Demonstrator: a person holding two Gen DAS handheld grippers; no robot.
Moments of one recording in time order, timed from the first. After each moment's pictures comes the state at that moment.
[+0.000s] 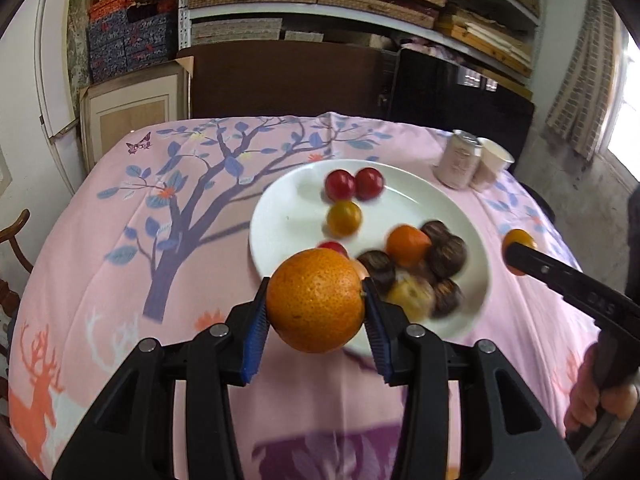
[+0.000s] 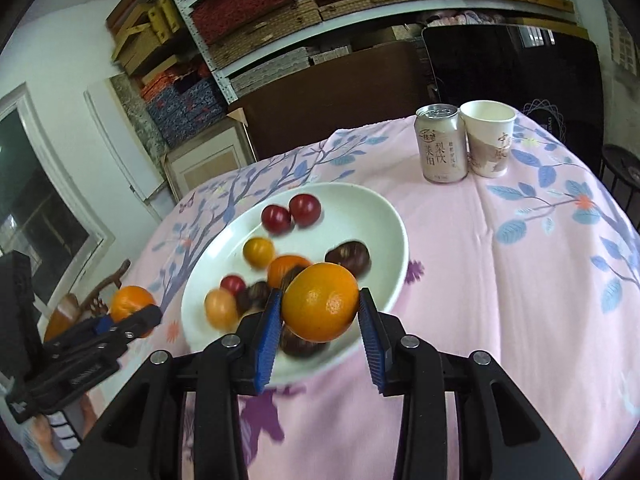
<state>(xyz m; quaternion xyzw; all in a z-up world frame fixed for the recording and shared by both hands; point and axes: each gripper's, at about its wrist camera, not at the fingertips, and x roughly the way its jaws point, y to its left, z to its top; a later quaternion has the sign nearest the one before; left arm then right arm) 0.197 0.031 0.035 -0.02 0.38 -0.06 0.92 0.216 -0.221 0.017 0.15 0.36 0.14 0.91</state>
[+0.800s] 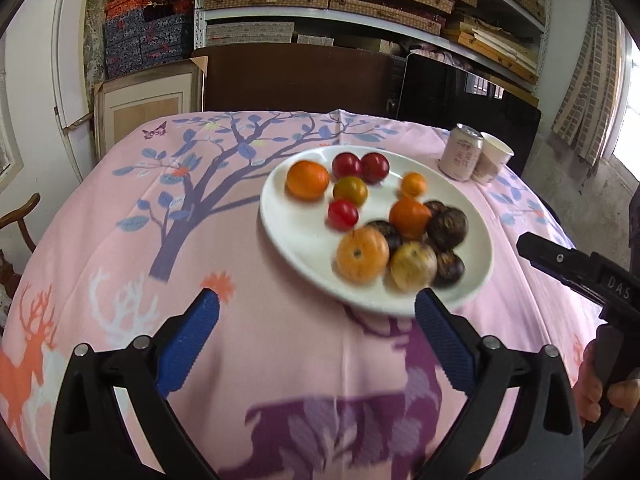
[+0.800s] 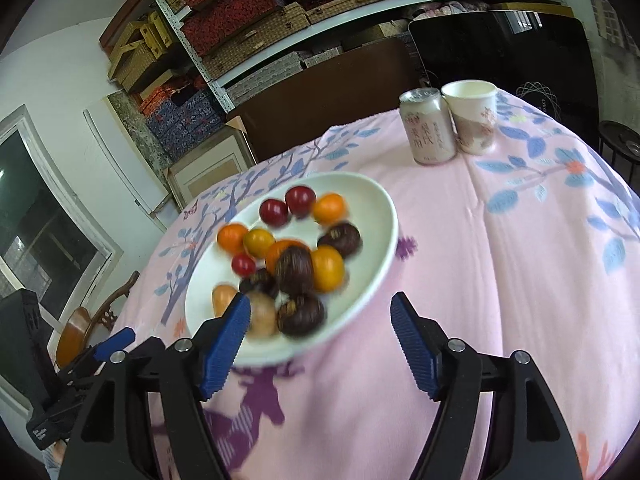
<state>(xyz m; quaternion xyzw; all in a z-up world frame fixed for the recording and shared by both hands) 0.136 0.036 0.015 -0.03 0.36 -0.04 0.93 0.175 -0.232 -0.002 0.18 0.35 0.14 0.91</state>
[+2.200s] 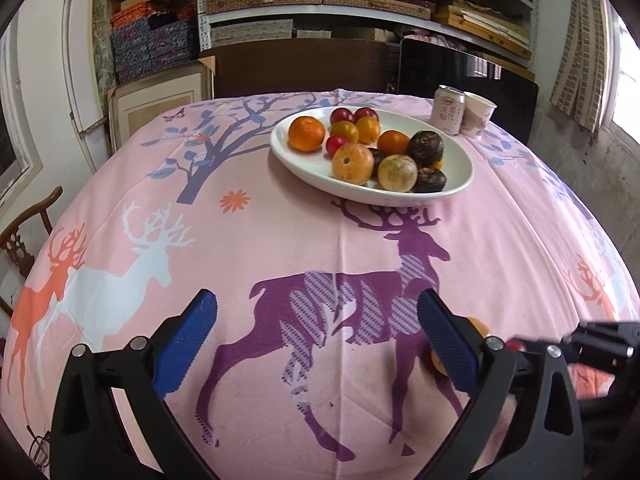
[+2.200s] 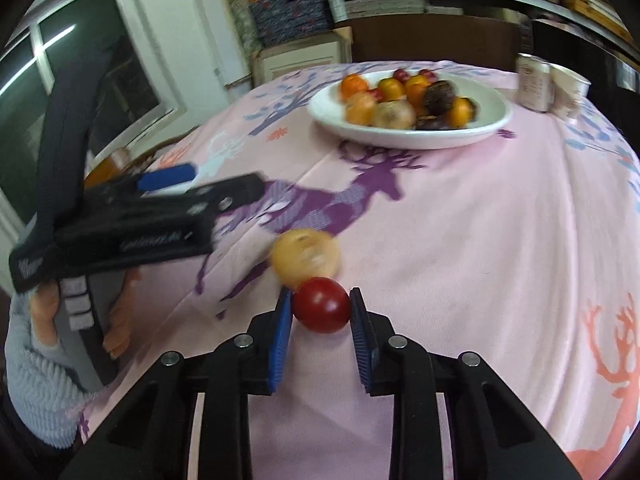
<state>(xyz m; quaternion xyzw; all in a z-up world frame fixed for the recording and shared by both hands) 0.052 0.024 -0.010 0.02 0.36 -0.03 0.93 0.044 -0.166 -0.037 0.01 0.41 0.27 0.87</state>
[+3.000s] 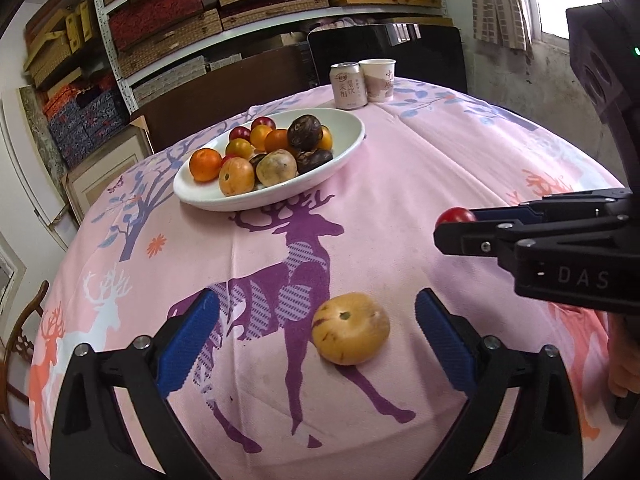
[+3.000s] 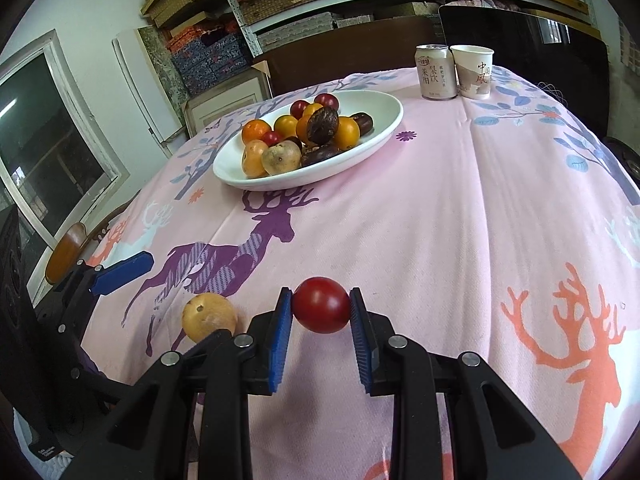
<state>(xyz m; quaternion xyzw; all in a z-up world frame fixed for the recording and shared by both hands) 0.024 -0.063 -0.023 0.16 0.33 -0.12 0.92 0.062 -0.214 -0.032 0.09 0.39 0.17 0.90</state>
